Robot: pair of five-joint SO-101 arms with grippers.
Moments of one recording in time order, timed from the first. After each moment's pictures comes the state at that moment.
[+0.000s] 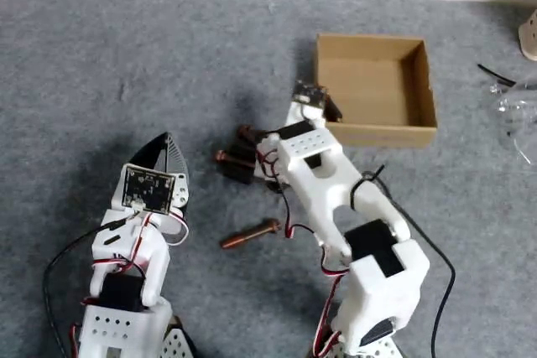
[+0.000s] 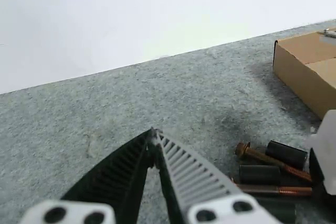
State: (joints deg) left arm 1.6 -98.2 96.3 22.4 -5.9; right arm -30.5 15.6 17.4 54.1 -34.5
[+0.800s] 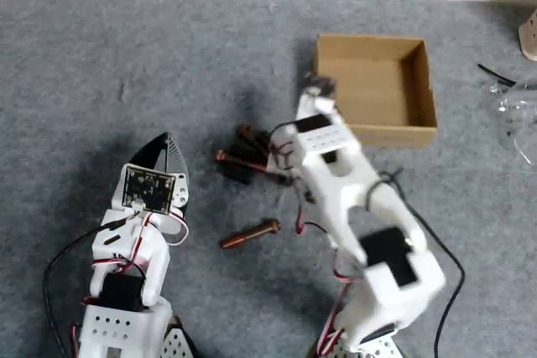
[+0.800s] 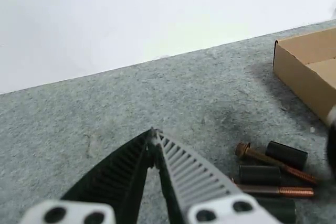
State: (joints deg) left arm 1.6 -98.2 96.3 22.4 -6.0; right arm -23.8 4.5 18.9 57.1 -27.0
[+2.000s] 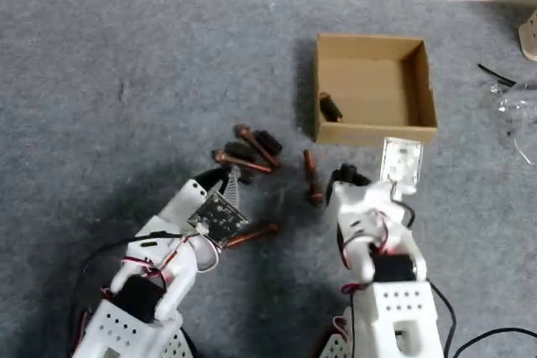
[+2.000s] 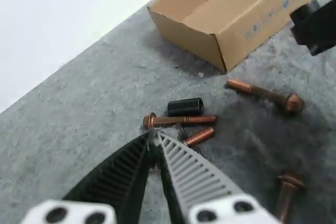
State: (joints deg) left arm 21.5 -98.2 96.1 33.1 -18.9; right arm -9.8 -73.8 85.4 29.0 -9.3
